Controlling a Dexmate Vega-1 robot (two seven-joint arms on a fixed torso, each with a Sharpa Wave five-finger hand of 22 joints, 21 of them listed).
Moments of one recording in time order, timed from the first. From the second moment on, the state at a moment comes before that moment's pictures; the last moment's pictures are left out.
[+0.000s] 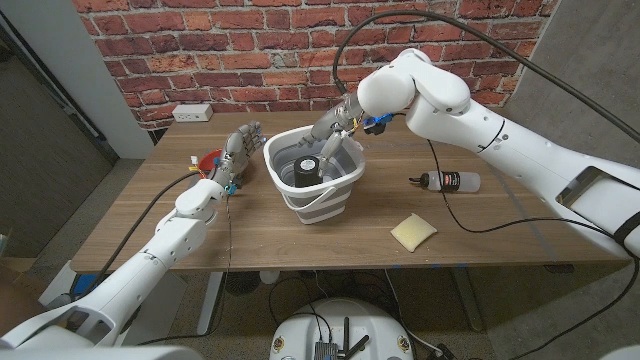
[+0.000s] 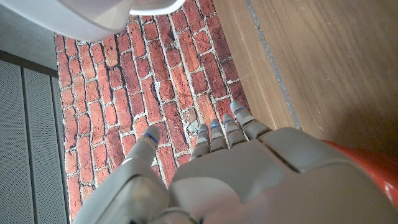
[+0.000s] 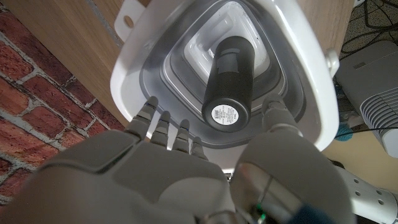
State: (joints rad) left arm 0.89 0.60 0.33 -1.39 -0.65 -0.27 -0.04; left_hand 0.04 0.08 0.65 -0.05 0.18 0.08 0.03 0.18 0.17 0.05 0.00 0.20 0.18 0.09 0.00 0.18 0.17 0.11 -0.04 0.31 0.16; right arm -0.16 -0.62 -0.95 -2.04 -0.65 -0.17 1.14; right_hand 0.48 -0.06 0.43 -0.17 0.21 -0.17 -0.06 0.19 0.20 0.00 0.04 0.21 0.27 -0.03 0.12 0.25 0.32 0.12 0.14 0.19 0.17
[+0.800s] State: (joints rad) left arm 0.90 0.60 0.33 -1.38 -0.66 -0.27 -0.05; left_hand 0.04 0.08 0.66 -0.05 0.18 0.08 0.03 0.18 0.17 0.05 0.00 0.20 0.18 0.09 0.00 0.18 0.17 0.12 -0.04 0.30 0.16; right arm -0.13 -0.54 -1.02 -1.95 -0.73 -0.12 1.16; right_hand 0.49 -0.07 0.43 -0.17 0.21 -0.13 -0.05 0.21 0.20 0.03 0.03 0.22 0.28 -0.01 0.10 0.26 0.33 0.14 0.15 0.19 0.17
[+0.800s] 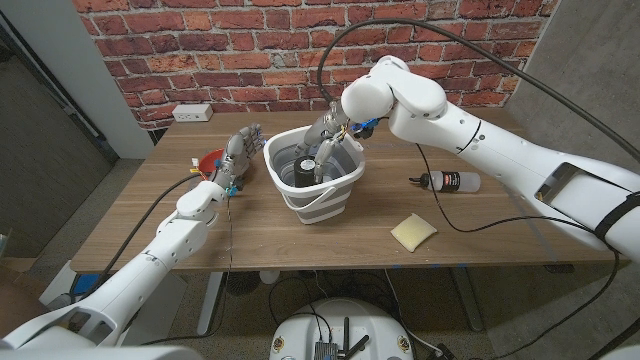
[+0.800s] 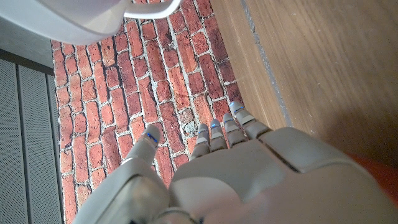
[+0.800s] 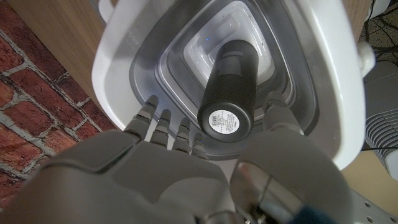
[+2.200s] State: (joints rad) left arm 0.87 0.58 0.34 -1.34 -0.68 -0.27 -0.08; left_hand 0.04 0.08 0.66 -0.05 0.18 0.09 0.02 0.18 0.17 0.06 0.00 0.20 0.18 0.09 0.00 0.18 0.17 0.14 -0.04 0.28 0.16; right arm -0.14 -0.48 -1.06 -1.89 -0.83 -0.06 1.13; right_hand 0.65 -0.06 0.46 -0.17 0.21 0.07 -0.06 0.30 0.21 0.21 0.02 0.29 0.32 0.22 0.00 0.37 0.37 0.43 0.07 0.26 0.18
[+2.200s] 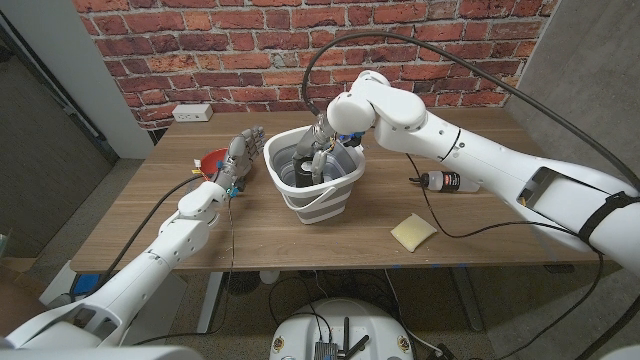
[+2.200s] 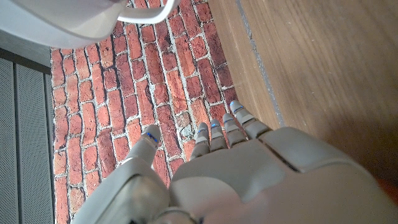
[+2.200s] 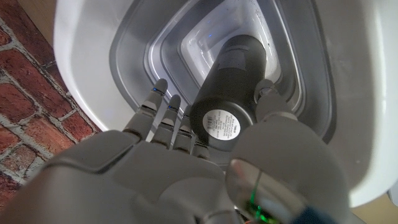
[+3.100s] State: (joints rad) left arm 0.86 0.57 0.35 -1.31 -0.68 -0.27 -0.10; left_hand 0.04 0.08 0.66 -0.04 0.18 0.09 0.02 0.18 0.17 0.06 0.01 0.20 0.18 0.09 0.01 0.18 0.17 0.15 -0.04 0.26 0.16; right arm -0.18 -0.49 -1.01 -1.88 -0.81 -0.03 1.03; right_hand 0.73 -0.07 0.44 -0.17 0.20 0.34 -0.03 0.41 0.21 0.45 -0.06 0.36 0.35 0.42 -0.04 0.48 0.39 0.59 -0.02 0.28 0.18
